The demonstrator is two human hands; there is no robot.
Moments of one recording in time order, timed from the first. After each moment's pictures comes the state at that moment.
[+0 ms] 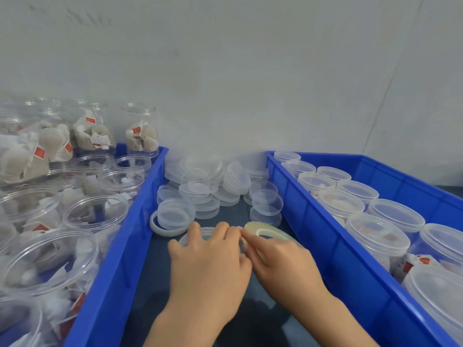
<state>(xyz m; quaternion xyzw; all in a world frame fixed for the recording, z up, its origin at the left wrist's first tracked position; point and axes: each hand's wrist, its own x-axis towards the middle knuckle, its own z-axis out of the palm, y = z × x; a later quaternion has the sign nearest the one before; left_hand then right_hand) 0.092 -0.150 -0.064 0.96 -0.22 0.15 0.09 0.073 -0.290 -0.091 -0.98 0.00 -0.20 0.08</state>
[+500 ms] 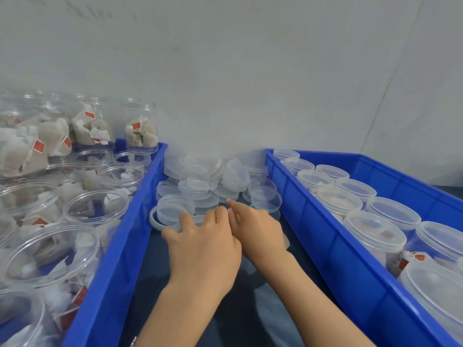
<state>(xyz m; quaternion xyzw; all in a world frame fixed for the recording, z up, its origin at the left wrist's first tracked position) 0.108 -0.155 -0.064 0.97 -0.17 0.16 0.07 0.138 -0.272 -0.084 -0.97 0.08 -0.20 0.14</state>
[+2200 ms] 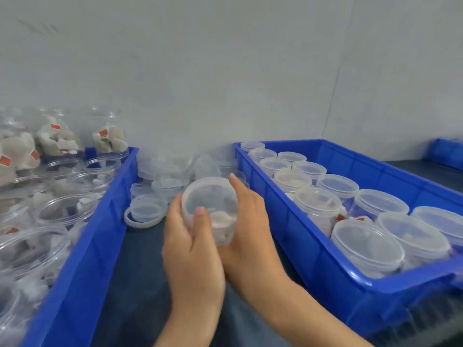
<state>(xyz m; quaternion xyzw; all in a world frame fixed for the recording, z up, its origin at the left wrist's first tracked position) 0.031 -0.184 -0.057 0.66 -0.08 0.18 0.73 0.015 -0.256 -0.060 -0.85 0.02 -0.33 0.40</state>
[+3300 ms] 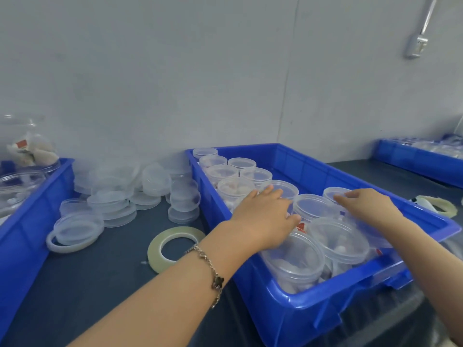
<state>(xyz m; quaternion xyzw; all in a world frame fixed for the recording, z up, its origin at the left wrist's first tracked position) 0.042 -0.372 -0.017 0.83 -0.55 0.02 0.12 -0.063 -0.585 -0.031 -0.85 0.47 -0.17 0.18</state>
